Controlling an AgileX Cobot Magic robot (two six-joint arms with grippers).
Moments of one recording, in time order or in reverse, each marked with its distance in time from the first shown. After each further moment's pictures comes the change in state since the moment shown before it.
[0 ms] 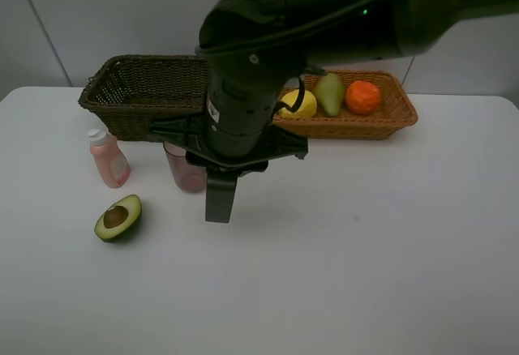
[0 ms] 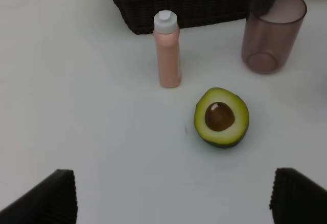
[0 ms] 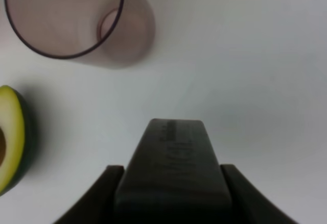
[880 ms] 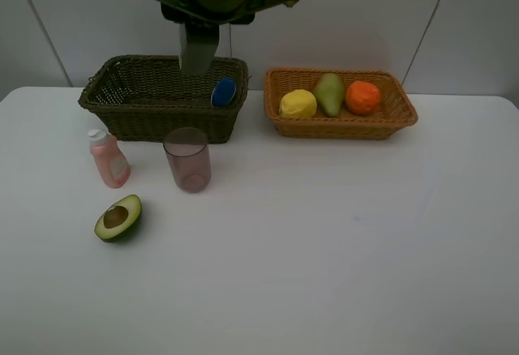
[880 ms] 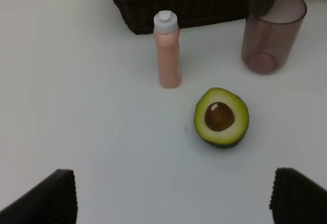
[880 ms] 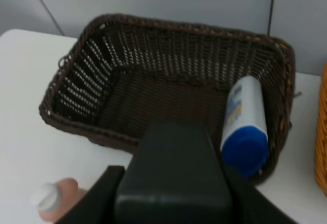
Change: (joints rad) left arm 0.000 0.000 0.000 0.000 0.000 0.000; right arm -0.026 -0.060 -0.224 -0.412 -0.135 -0.060
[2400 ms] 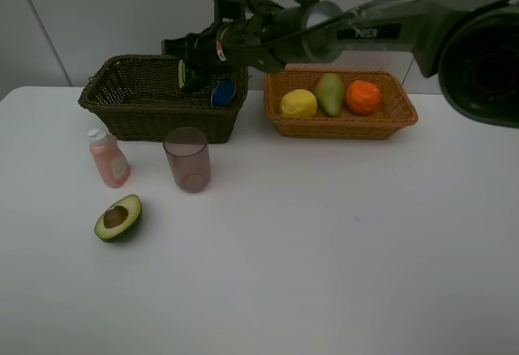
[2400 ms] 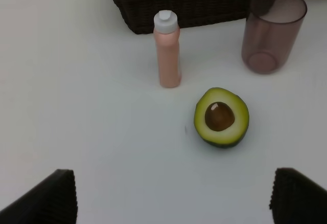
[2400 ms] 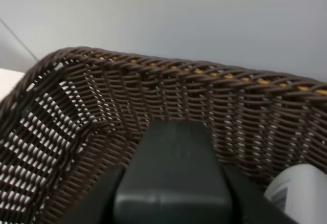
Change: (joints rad) left arm 0.000 0.000 0.000 0.001 0.000 0.000; right arm -0.301 0.541 -0.267 0.057 -0.582 -0.091
